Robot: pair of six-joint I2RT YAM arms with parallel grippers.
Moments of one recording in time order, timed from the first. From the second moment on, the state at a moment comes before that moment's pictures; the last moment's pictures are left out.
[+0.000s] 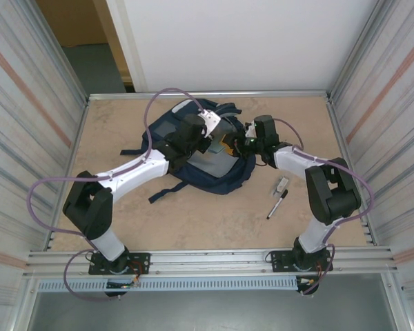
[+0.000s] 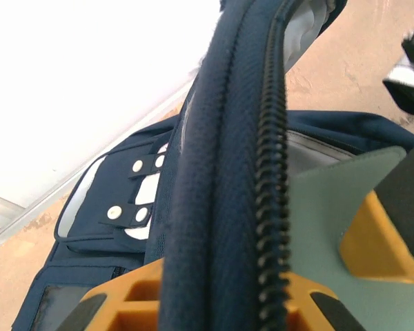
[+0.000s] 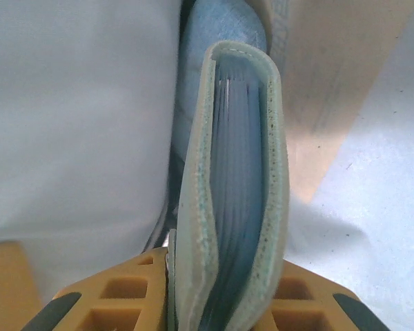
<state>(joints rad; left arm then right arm) -0.72 1.65 1.26 -0.09 -0.31 0.24 0.36 1.72 1.00 0.14 -0.65 1.23</state>
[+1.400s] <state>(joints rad) -0.66 1.53 1.18 0.01 -0.17 0.10 0.55 2.14 1.25 0.50 -0.34 1.41</state>
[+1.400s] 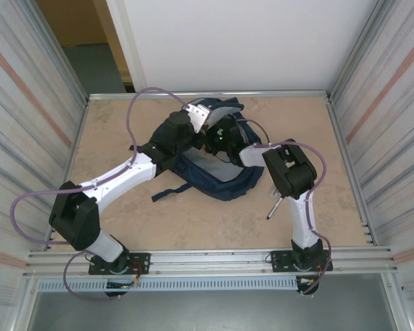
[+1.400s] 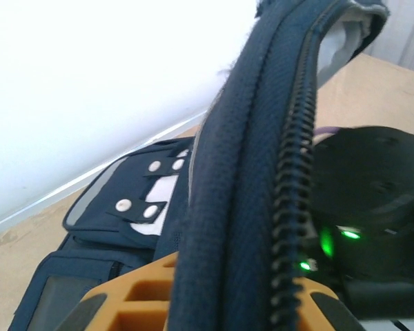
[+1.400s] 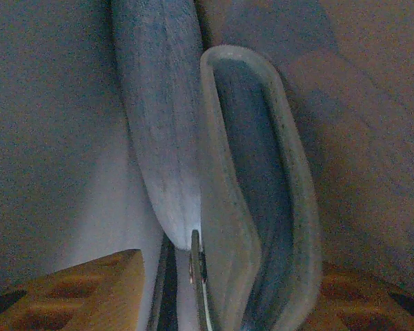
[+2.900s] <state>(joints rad) -0.59 1.55 1.14 0.02 -0.08 -0.13 0.56 1.95 1.27 0.07 -0.26 1.11</state>
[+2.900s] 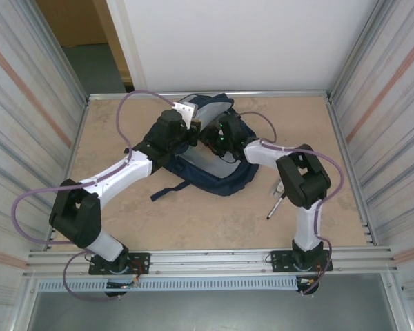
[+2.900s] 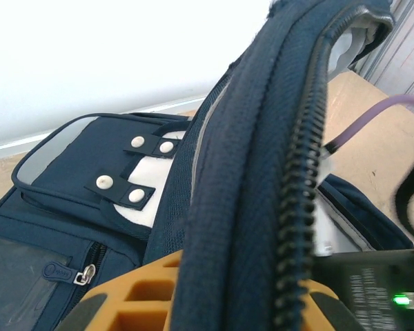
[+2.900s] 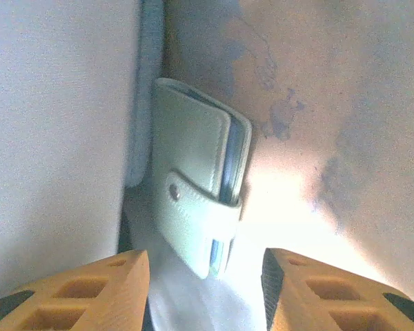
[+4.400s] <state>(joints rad) -0.20 1.67 1.02 -0.24 0.39 -0.66 0.68 1.54 1.17 -0.69 -0.06 0.33</state>
